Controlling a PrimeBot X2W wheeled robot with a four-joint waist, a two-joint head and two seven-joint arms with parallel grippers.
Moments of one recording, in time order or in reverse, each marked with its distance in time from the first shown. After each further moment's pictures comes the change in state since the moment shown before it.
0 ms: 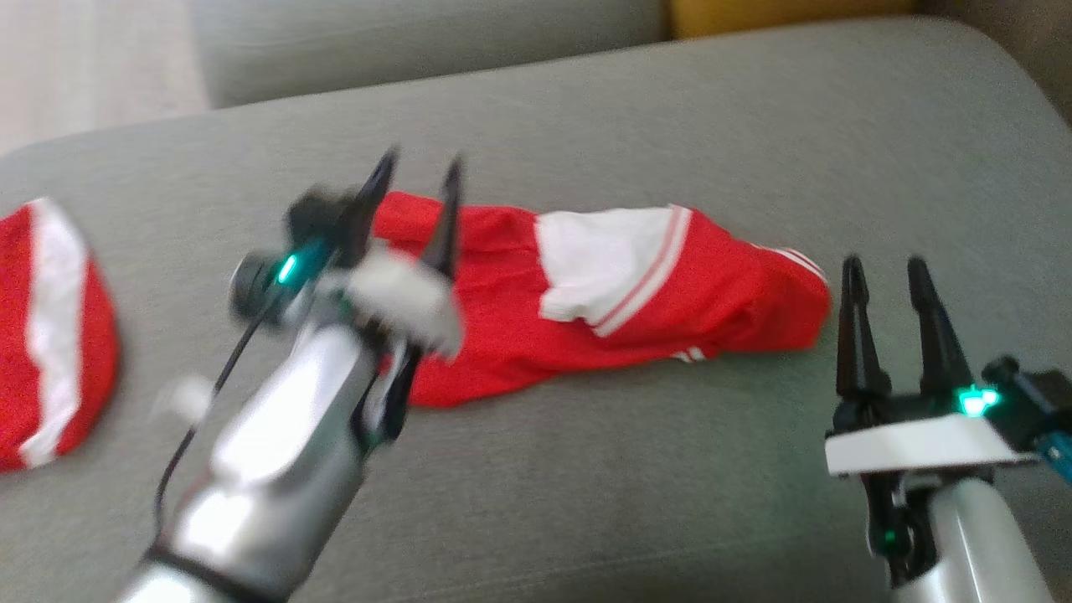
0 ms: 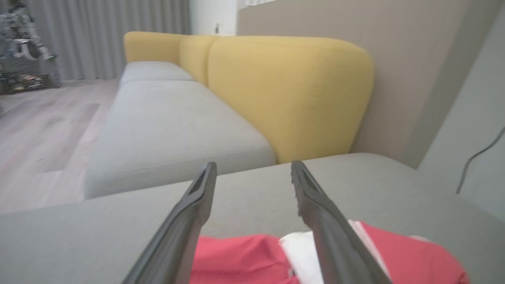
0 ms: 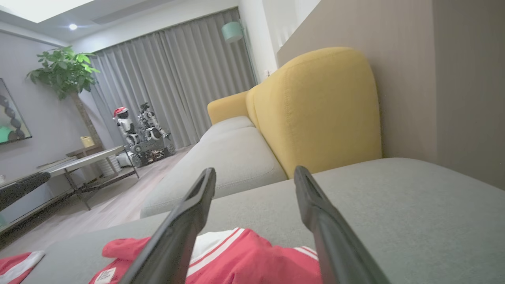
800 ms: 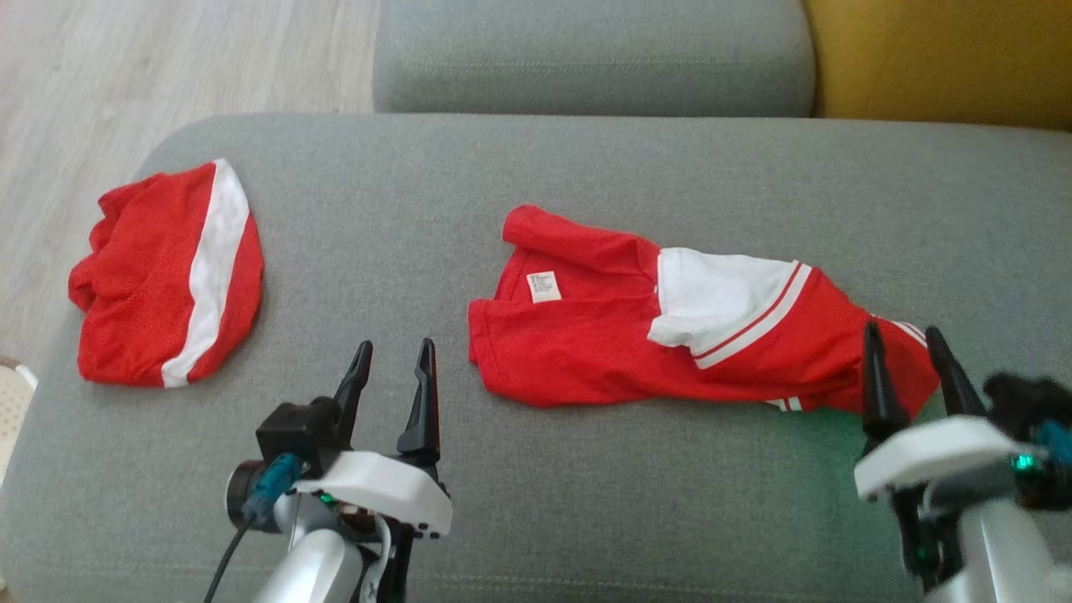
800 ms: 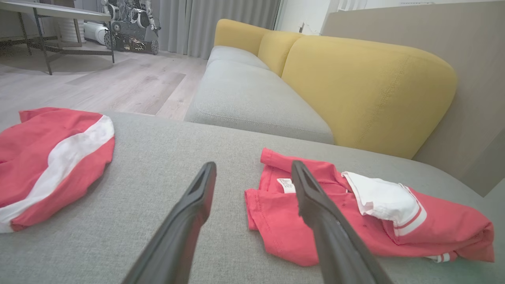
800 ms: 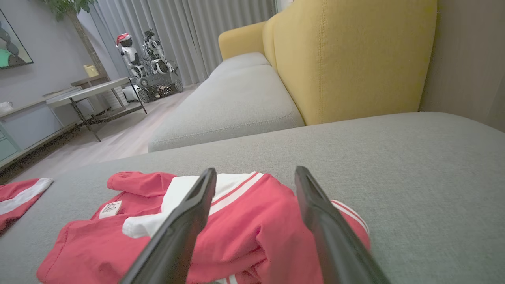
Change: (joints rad) left arm 0.549 -0.021 0.239 -0.320 0.155 0.003 -0.003; right arm 0.043 0.003 -0.133 0.137 -0.093 0.000 0.172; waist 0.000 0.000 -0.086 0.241
